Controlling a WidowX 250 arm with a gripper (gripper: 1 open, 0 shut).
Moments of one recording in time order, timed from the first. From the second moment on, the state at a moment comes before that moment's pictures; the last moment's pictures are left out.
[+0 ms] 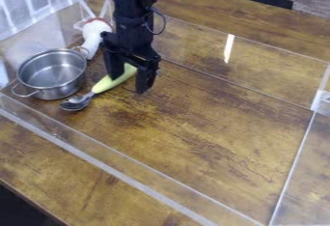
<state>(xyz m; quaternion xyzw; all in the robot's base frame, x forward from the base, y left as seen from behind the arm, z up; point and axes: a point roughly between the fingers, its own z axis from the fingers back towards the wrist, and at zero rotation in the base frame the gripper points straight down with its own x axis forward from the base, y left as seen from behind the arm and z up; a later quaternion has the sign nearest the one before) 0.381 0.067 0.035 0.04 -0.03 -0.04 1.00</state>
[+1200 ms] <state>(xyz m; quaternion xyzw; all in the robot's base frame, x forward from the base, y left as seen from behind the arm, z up) 0.390 0.085 0.029 0.03 -0.04 -0.06 1.00</state>
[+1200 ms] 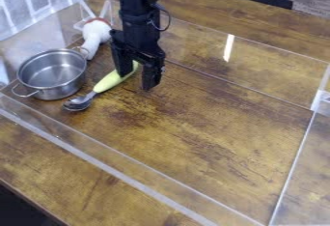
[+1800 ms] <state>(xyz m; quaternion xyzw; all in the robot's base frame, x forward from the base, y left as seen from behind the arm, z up) 0.379 0.117 0.019 0.02 -0.01 -0.05 1.00</state>
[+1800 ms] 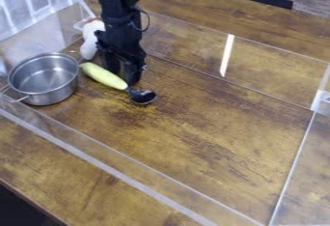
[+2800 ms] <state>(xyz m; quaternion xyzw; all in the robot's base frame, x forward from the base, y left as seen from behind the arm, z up) 0.361 0.103 0.027 -0.01 0.06 -0.04 1.00</state>
